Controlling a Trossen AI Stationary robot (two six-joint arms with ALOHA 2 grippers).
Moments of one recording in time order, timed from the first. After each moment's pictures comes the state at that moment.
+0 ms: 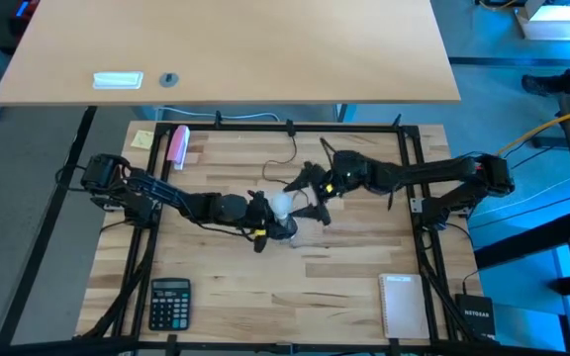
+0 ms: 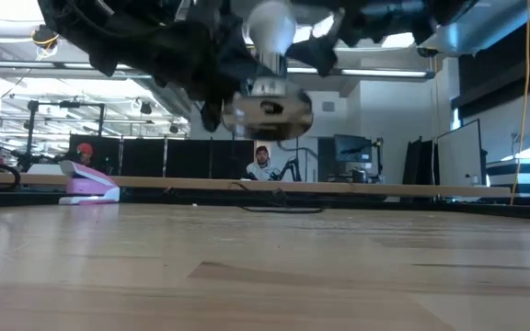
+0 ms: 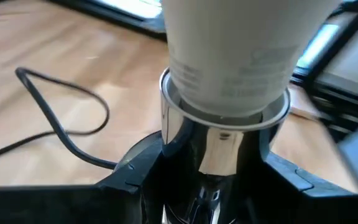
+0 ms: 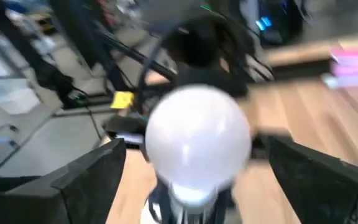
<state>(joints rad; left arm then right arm) -0.12 1.61 0.70 0.60 -0.11 -0.36 -0.11 1.43 0.90 0.29 -0.40 0.18</state>
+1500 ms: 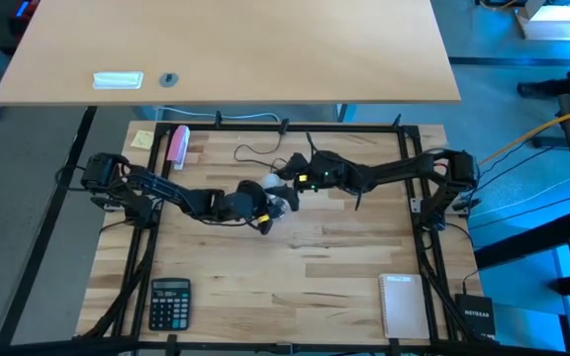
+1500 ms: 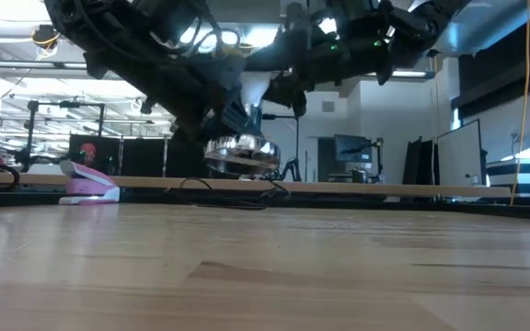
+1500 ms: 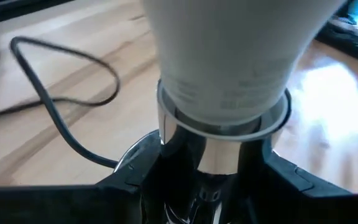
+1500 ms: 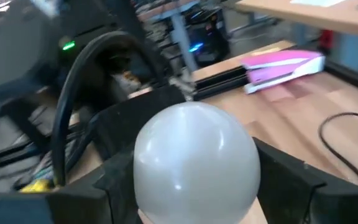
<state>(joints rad) -0.07 1.61 0.70 0.35 -0.45 -0.52 -0.16 1.72 0.95 0.60 -0.18 0.30</state>
